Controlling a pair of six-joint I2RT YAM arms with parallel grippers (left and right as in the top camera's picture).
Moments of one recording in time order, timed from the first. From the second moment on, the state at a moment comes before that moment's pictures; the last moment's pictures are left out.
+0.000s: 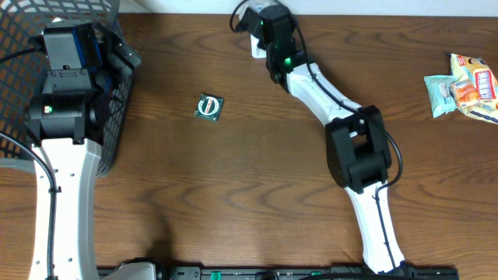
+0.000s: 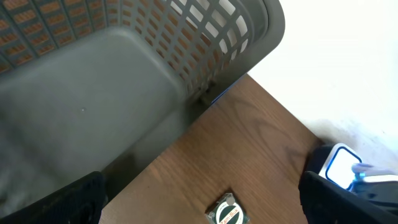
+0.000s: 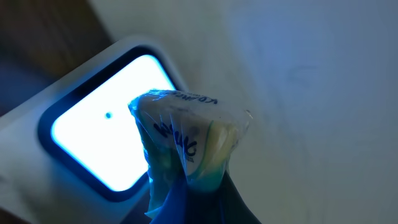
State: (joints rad) left arm 0.05 1.39 1.54 -0.85 -0.19 -0.65; right arm 0.44 2.46 2.00 0.02 0.40 -0.98
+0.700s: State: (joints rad) left arm 0.05 1.39 1.54 -0.85 -0.19 -0.65; right arm 0.44 2.46 2.00 0.09 0.34 -1.05
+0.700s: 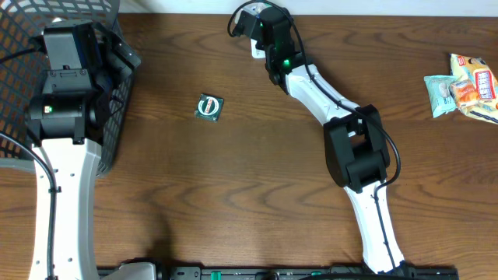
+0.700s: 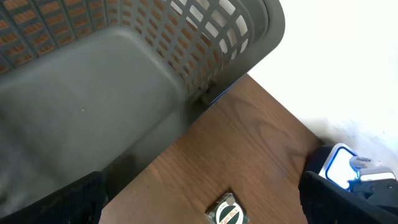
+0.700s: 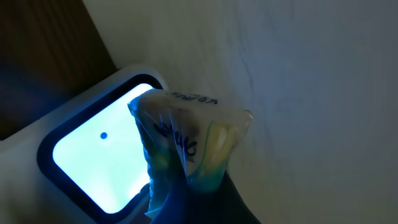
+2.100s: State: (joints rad) left arm 0.05 1.39 1.54 -0.85 -0.19 -0.65; right arm -0.35 2.24 2.01 -0.77 0.57 -0.24
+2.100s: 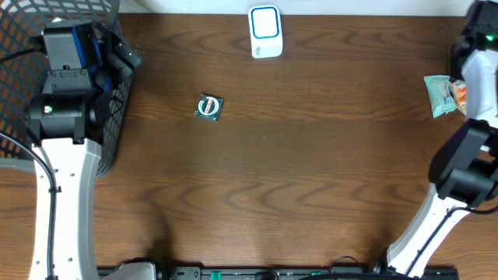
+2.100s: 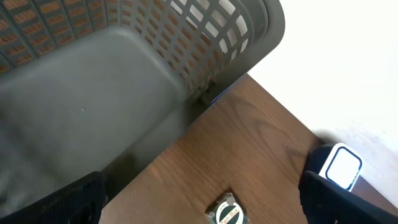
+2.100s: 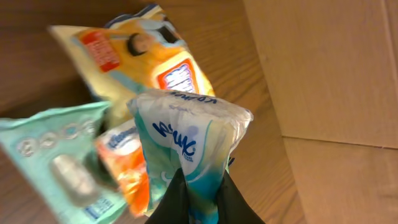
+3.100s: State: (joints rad) left arm 0.05 1.39 1.54 -0.85 -0.19 -0.65; right arm -0.47 2.26 2.01 -0.75 0.34 -0.23
